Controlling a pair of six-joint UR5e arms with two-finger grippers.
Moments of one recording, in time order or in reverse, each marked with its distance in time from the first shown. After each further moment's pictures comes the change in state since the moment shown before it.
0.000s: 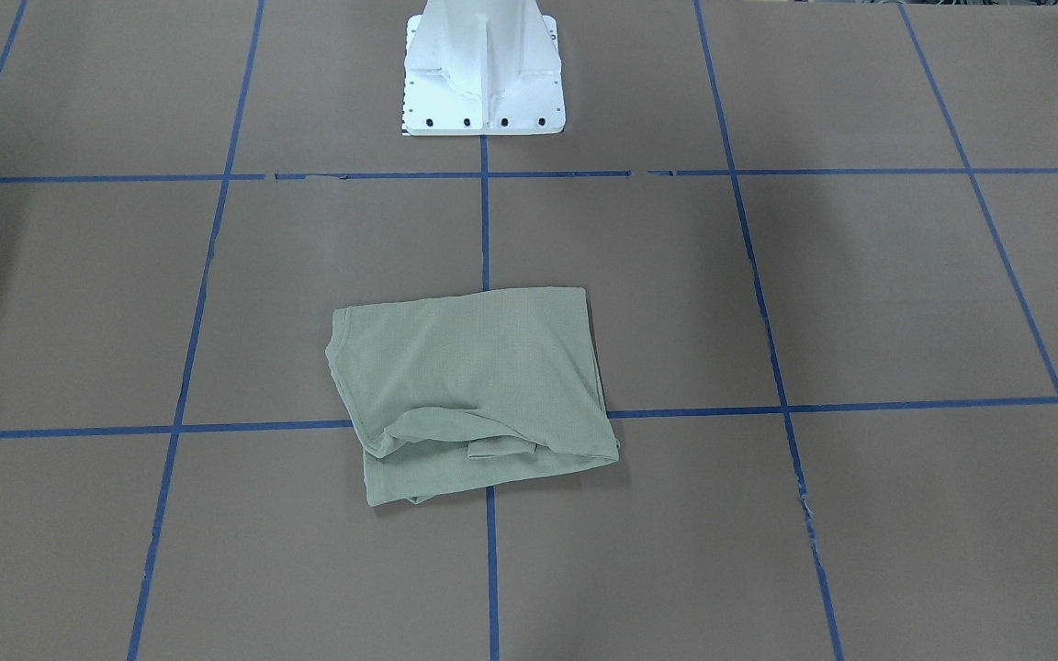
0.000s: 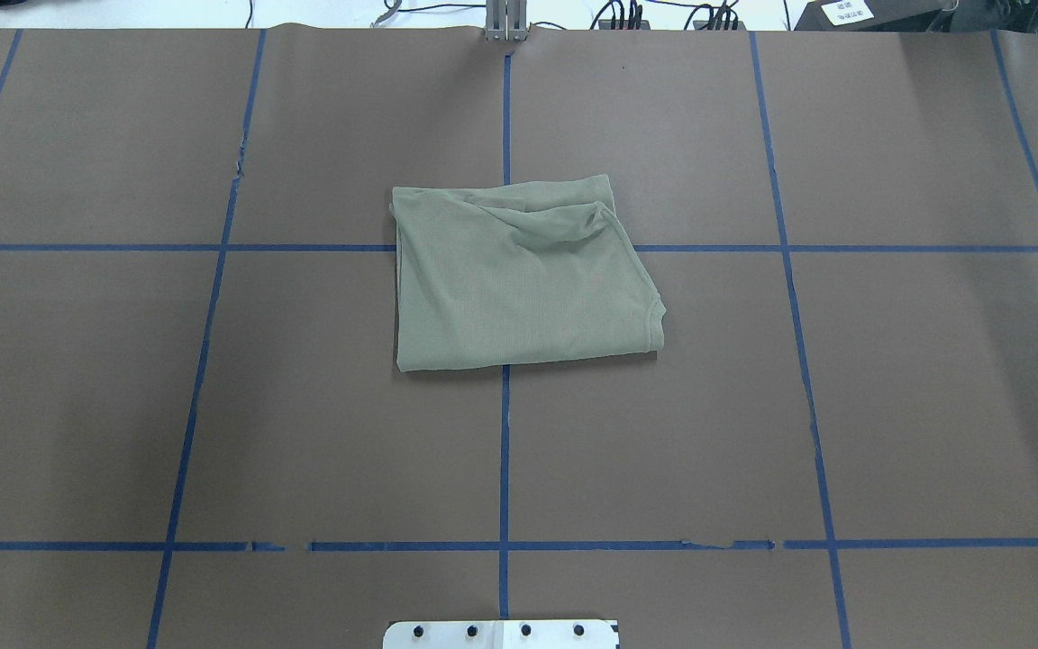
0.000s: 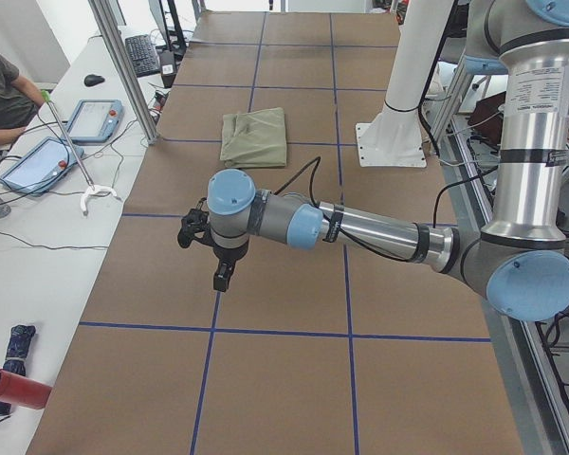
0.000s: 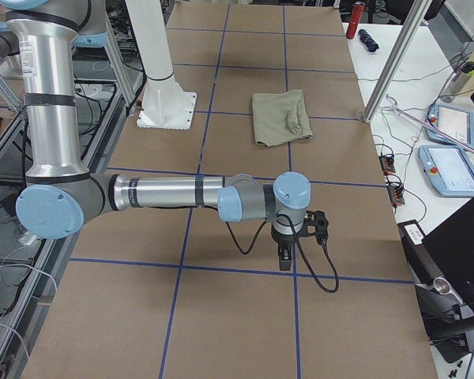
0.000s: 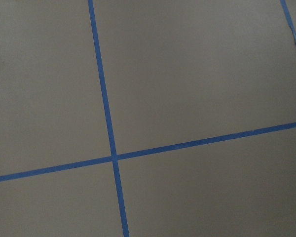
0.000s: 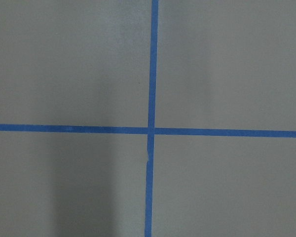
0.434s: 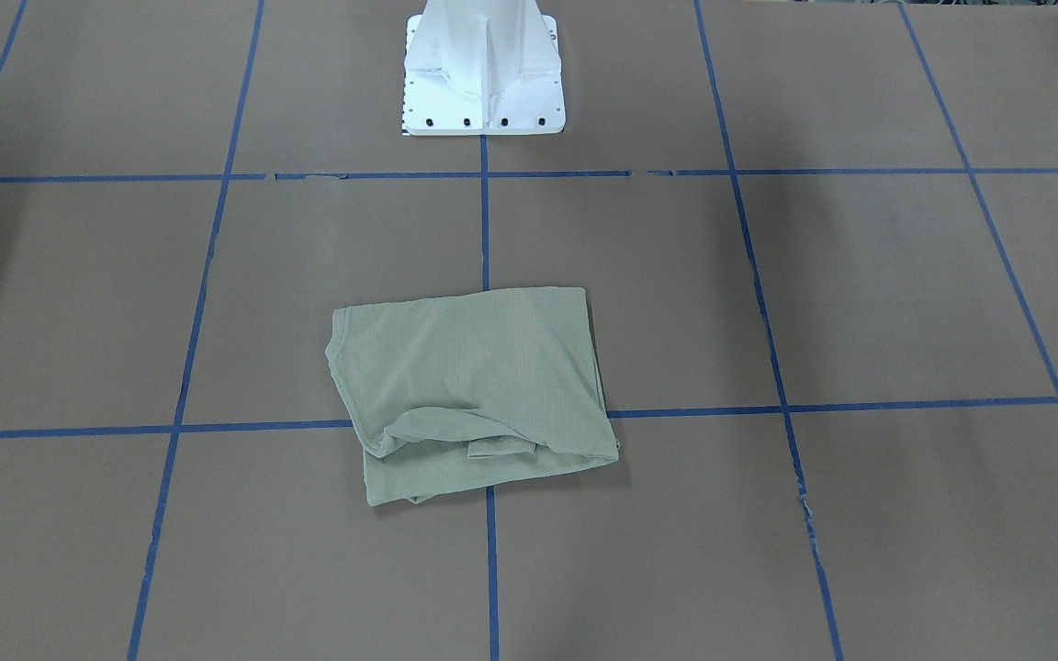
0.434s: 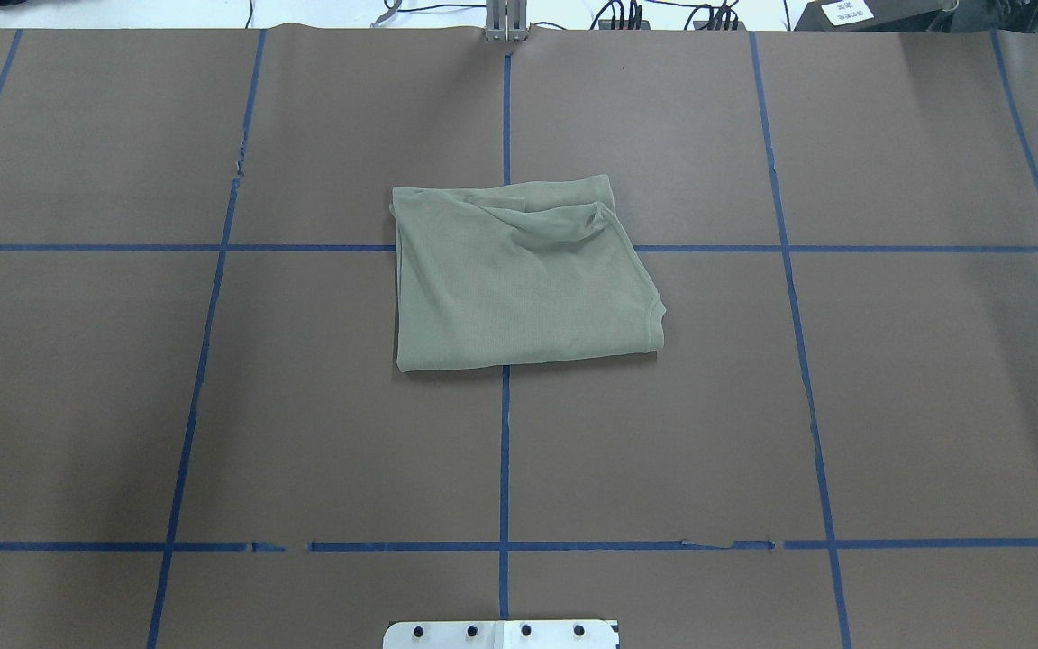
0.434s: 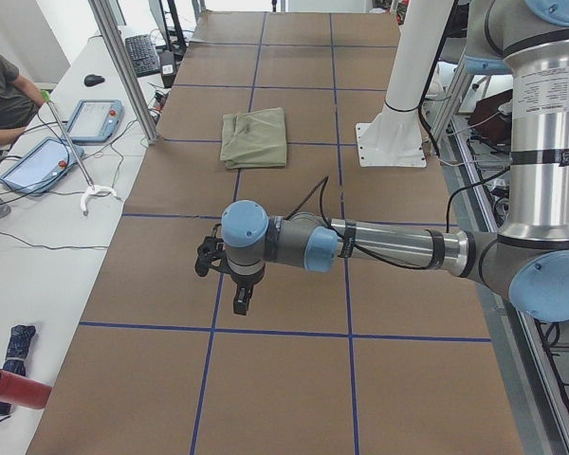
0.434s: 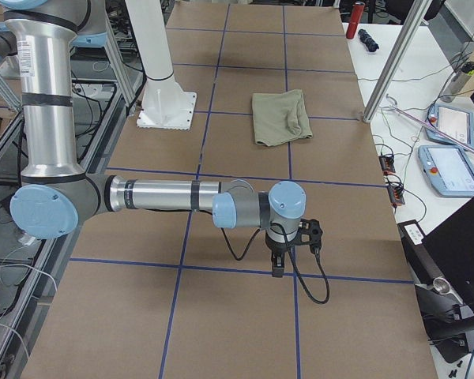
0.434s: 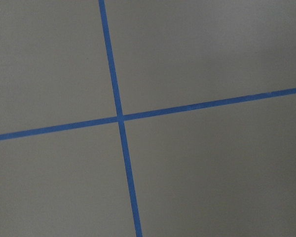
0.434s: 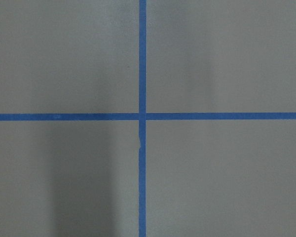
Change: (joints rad) left arm -0.001 0.076 0.015 0.012 -0.011 0.015; right arm 0.010 -0.021 -0.008 -0.005 0.019 0.000
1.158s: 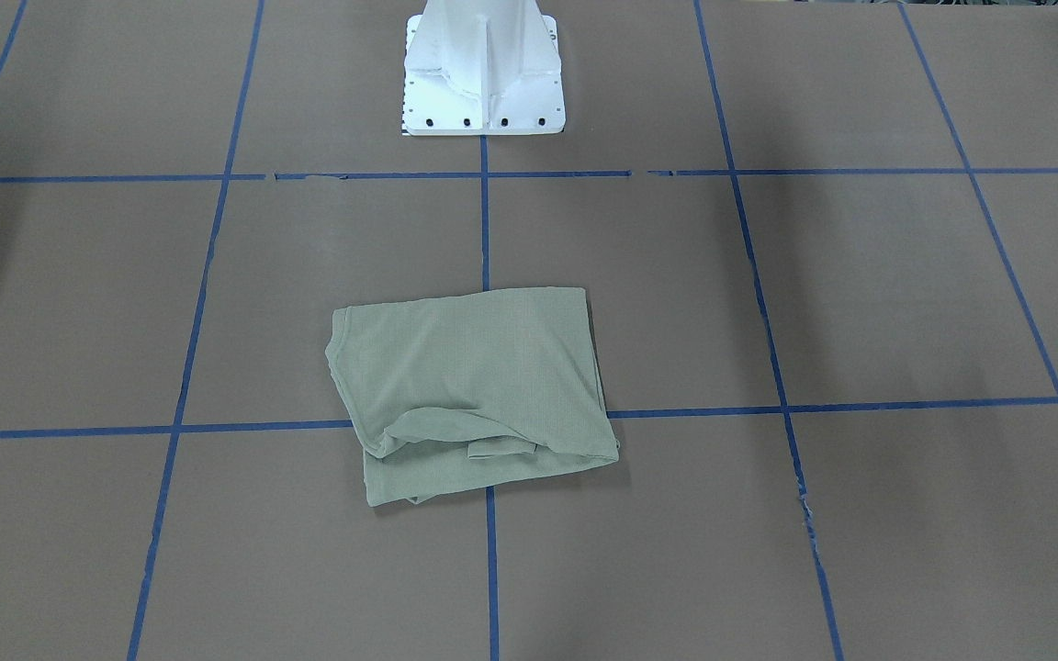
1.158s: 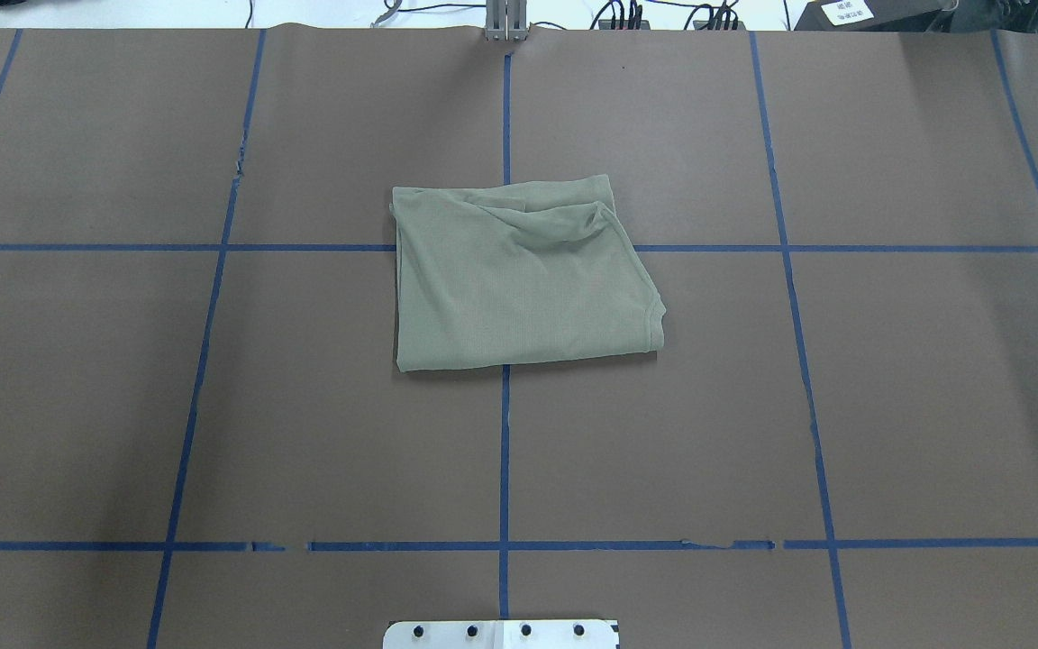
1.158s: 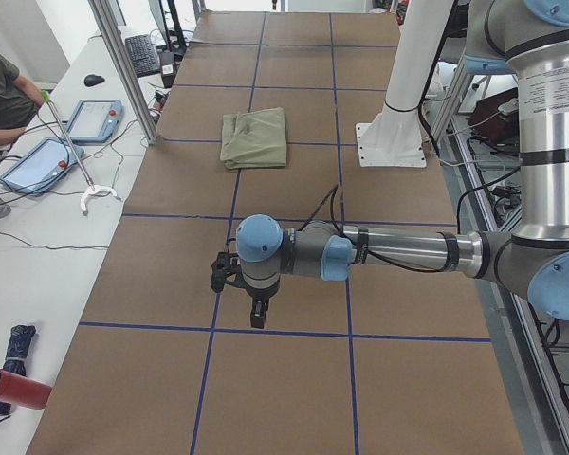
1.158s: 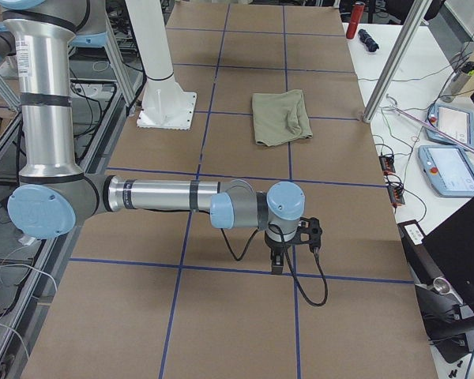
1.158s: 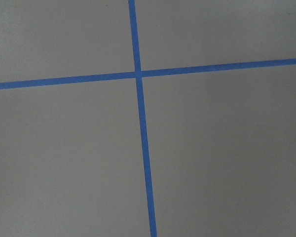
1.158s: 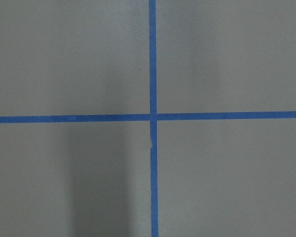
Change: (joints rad) left arm 0.001 0.047 -0.006 0.011 0.037 0.002; right arm 0.020 -0.003 0.009 -0.001 0.043 0.000
